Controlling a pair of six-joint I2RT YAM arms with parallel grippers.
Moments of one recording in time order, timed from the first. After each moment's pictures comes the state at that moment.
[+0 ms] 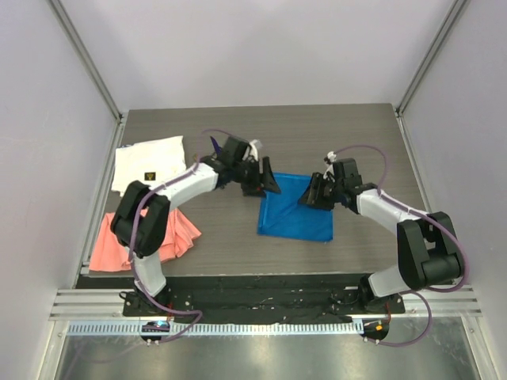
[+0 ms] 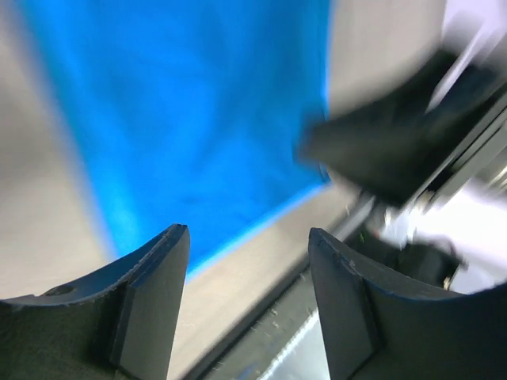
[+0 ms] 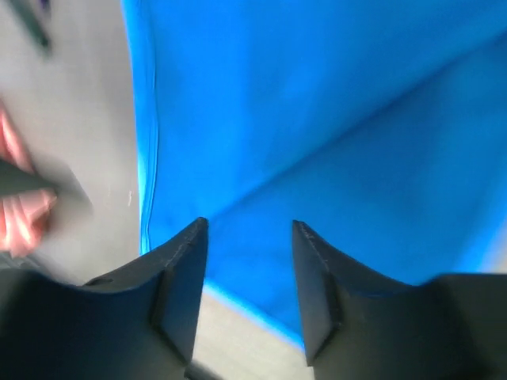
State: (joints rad) left arm -0.65 1.84 1.30 -0.28 0.49 -0.72; right arm 0.21 1.46 0.79 -0.19 -0.35 0.50
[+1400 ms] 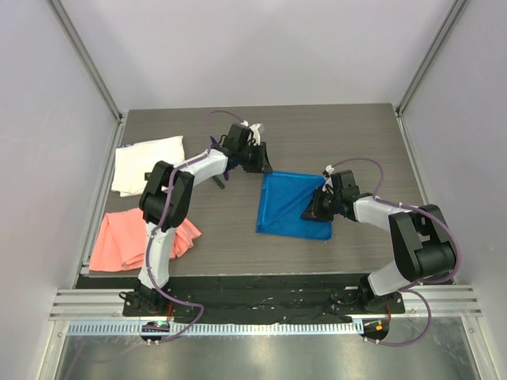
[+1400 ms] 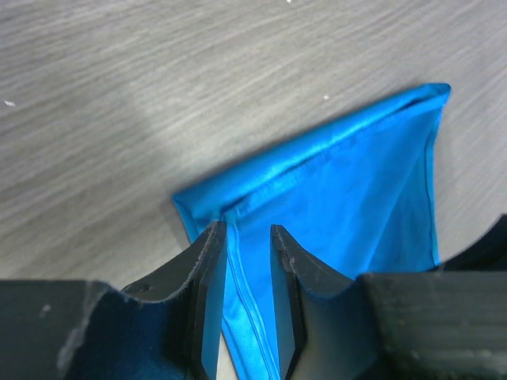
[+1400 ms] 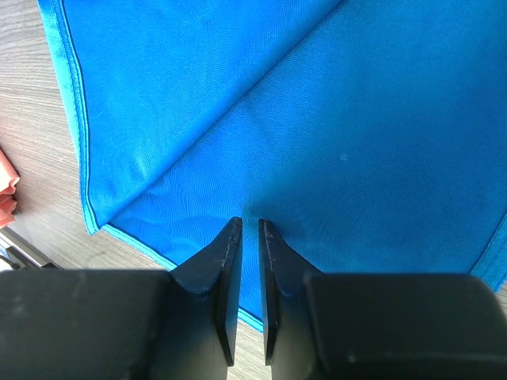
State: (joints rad) left arm -0.51 2.17 1.58 -0.17 0.39 -0.44; right arm 0.24 1.51 0.63 -0.07 -0.40 0.53
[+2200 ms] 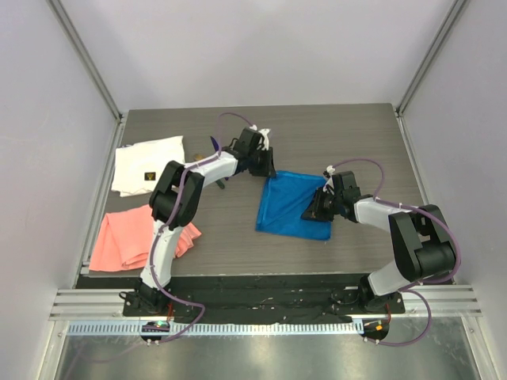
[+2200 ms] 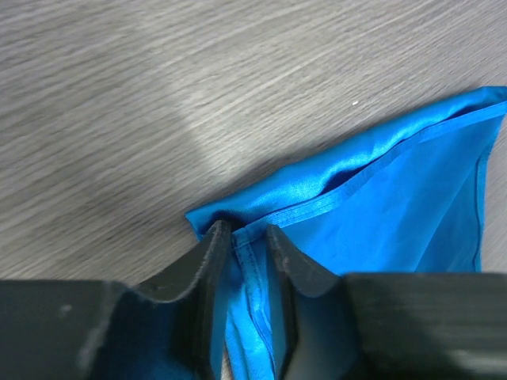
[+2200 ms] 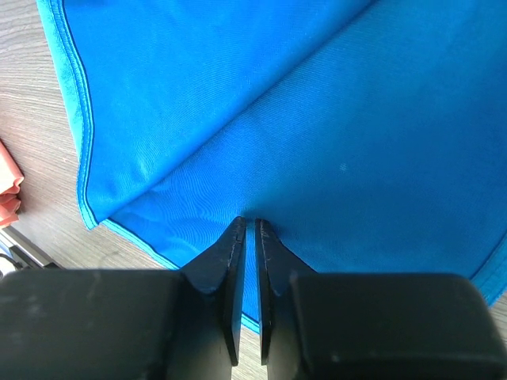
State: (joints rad) left arm -0.56 2.25 1.64 -0.19 0.29 -0.42; right arm 0.24 1.51 0.61 -0.03 -0.42 0.53
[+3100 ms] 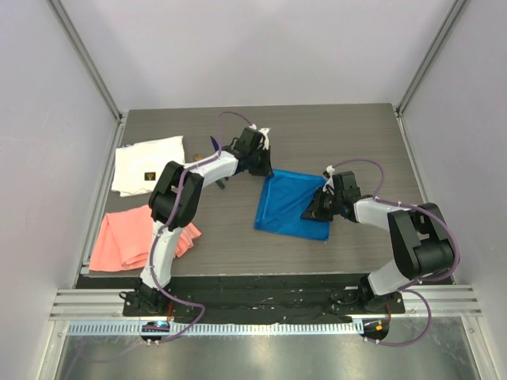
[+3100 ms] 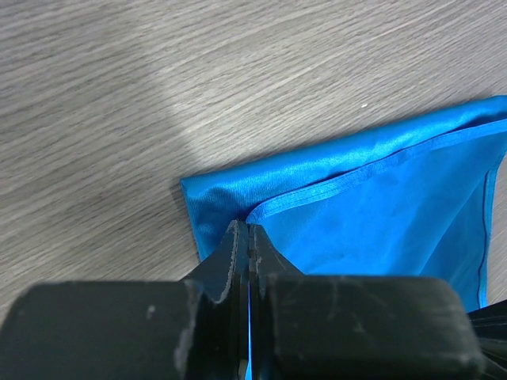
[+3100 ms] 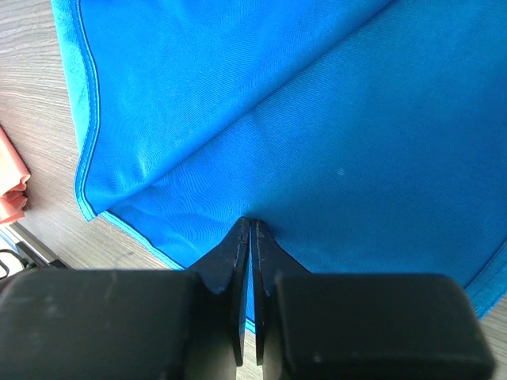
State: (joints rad) left arm -0.57 2.24 1.65 -0.22 0.23 -0.42; right arm 0.23 1.53 0.61 -0.01 -0.44 0.53
